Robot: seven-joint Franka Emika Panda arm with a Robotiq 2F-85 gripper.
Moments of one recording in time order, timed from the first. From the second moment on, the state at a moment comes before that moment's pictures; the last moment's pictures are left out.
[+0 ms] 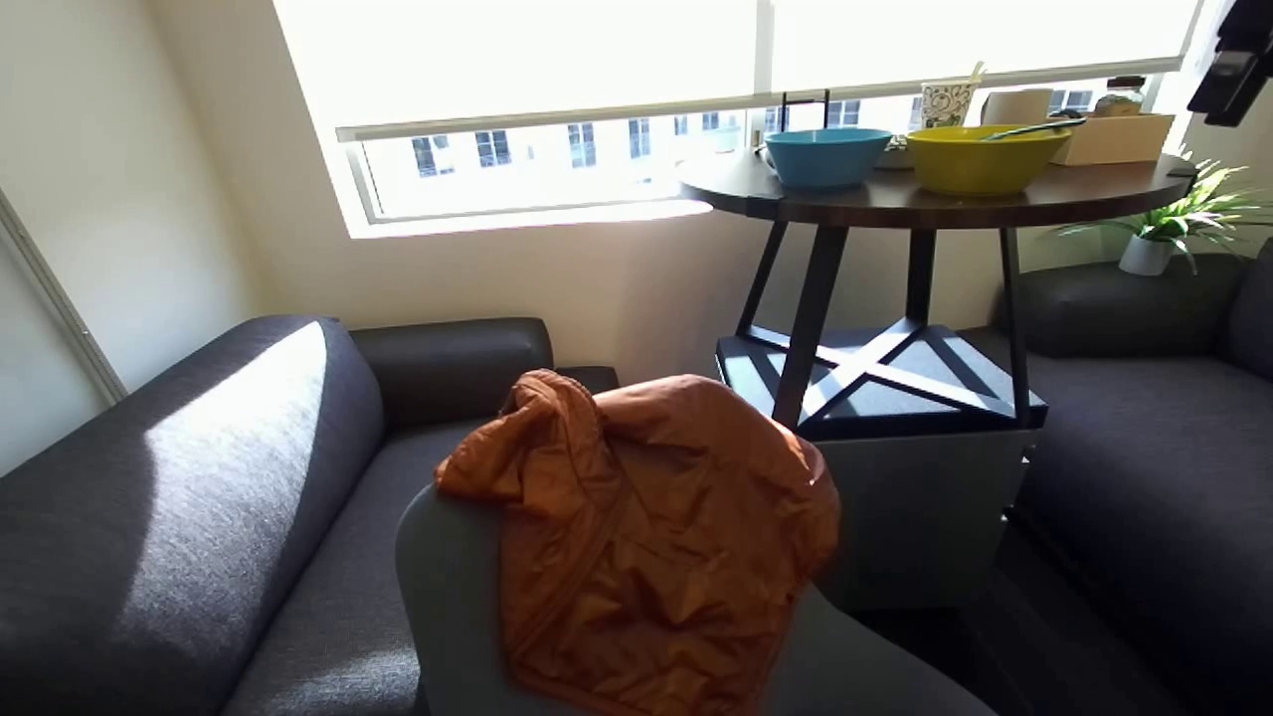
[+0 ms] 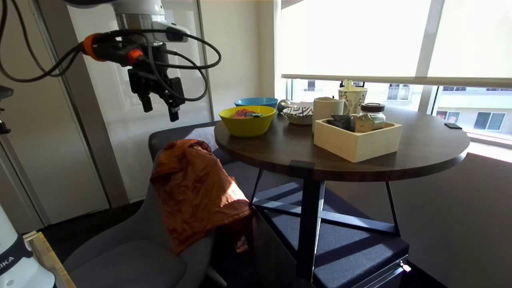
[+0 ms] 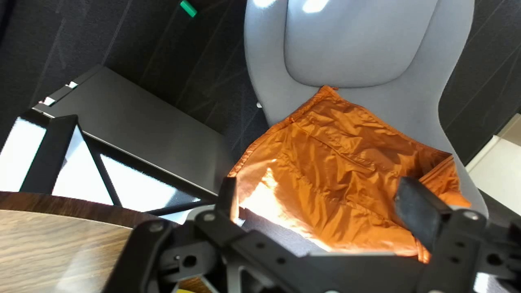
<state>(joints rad) -0.03 -0.66 -0.35 -2.50 -0.01 1.92 -0.42</state>
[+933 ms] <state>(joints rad) -0.08 -0.60 -0.32 -2.40 -0.01 2.12 -0.27</state>
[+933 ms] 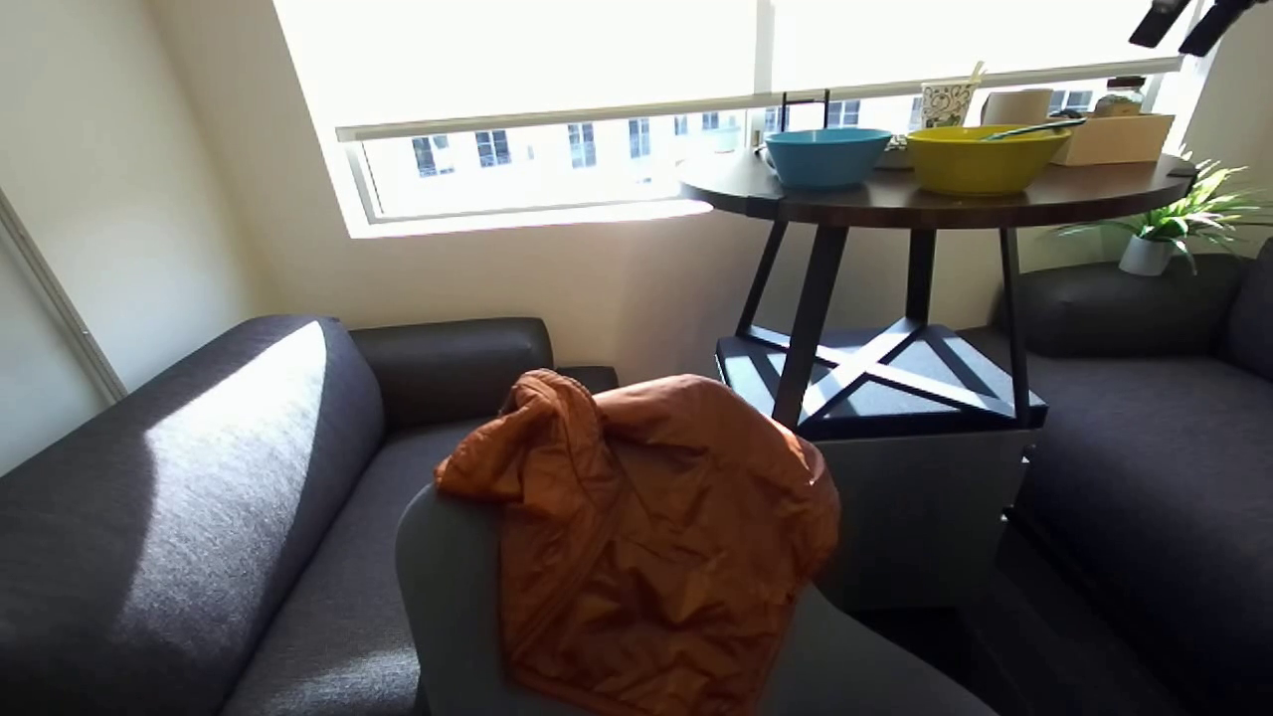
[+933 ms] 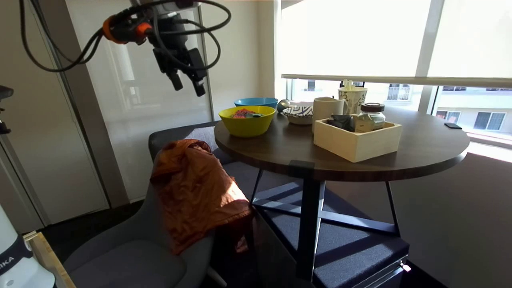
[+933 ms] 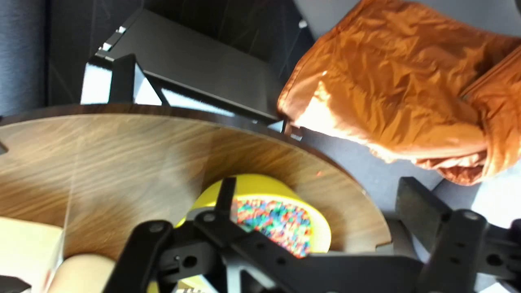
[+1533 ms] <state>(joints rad) -0.21 -0.34 -0.19 -2.05 -0.17 2.34 0.05</state>
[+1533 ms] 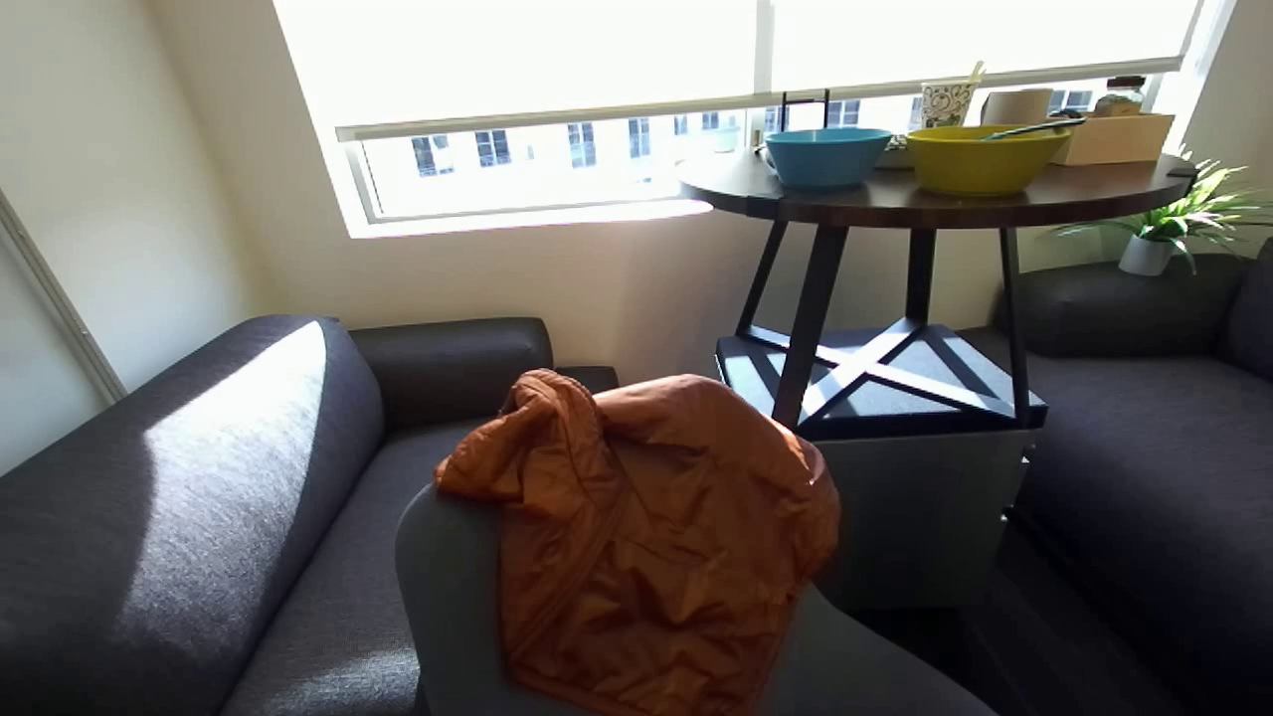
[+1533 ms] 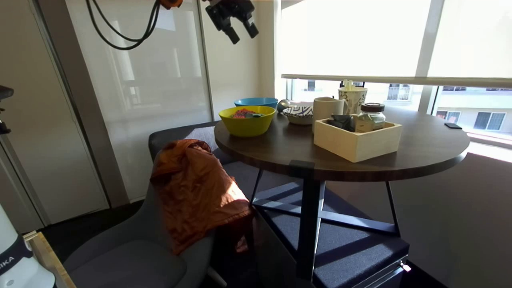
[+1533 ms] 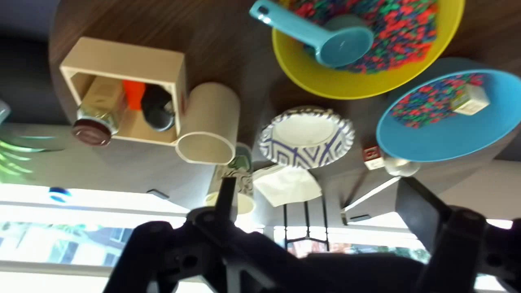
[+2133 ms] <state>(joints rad) -0.24 -0.12 -0.22 -1.80 -0.20 2.28 -0.01</state>
